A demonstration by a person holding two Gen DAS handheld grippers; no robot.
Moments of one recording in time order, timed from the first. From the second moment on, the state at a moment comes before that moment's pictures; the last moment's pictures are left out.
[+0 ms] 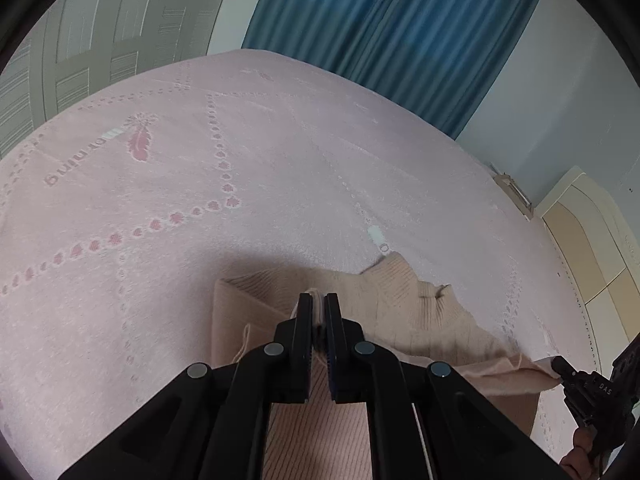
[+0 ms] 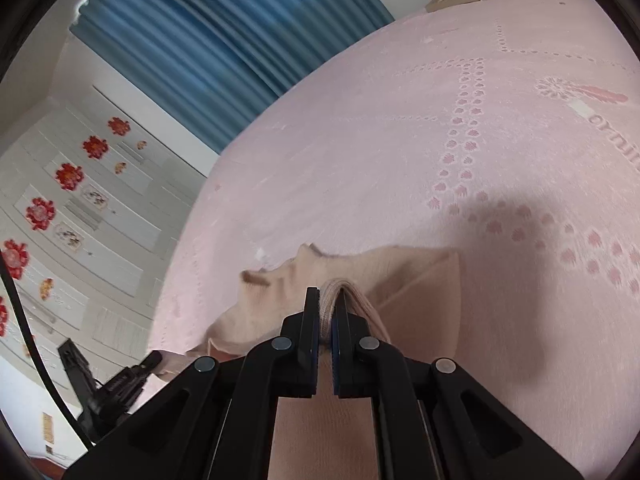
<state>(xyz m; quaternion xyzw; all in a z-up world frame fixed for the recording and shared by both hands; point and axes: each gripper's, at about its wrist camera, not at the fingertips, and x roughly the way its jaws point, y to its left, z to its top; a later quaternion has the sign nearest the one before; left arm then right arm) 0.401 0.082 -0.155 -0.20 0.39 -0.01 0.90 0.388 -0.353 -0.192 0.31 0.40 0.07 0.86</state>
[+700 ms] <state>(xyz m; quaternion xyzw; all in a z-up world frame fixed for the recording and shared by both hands) 0.343 0.070 -0.174 -0.18 0.42 -0.01 0.89 0.310 -0.339 -0.198 0.20 0.42 0.09 0.88</state>
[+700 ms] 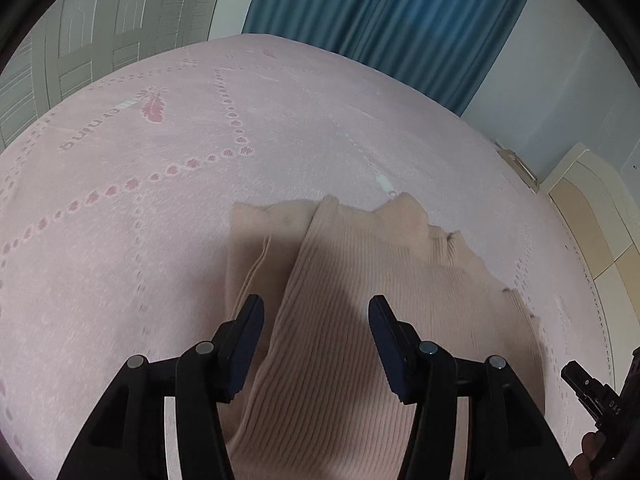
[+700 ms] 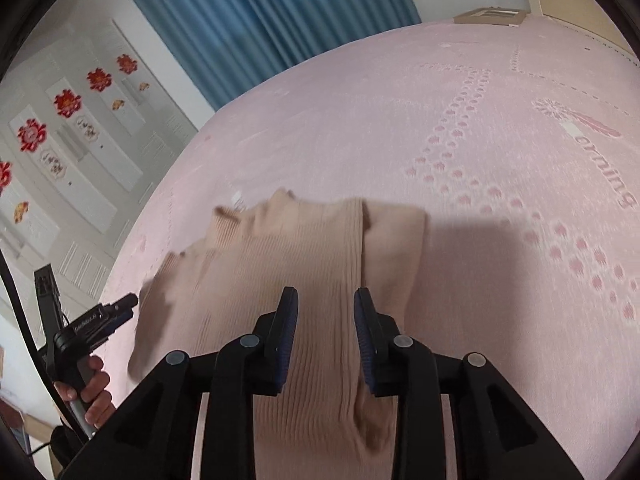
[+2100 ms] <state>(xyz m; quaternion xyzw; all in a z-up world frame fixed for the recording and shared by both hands) 0.309 0.083 -0.233 -0.22 0.44 0.02 0.87 0.255 -0.332 -0.263 0.25 0.48 0.03 0.84</state>
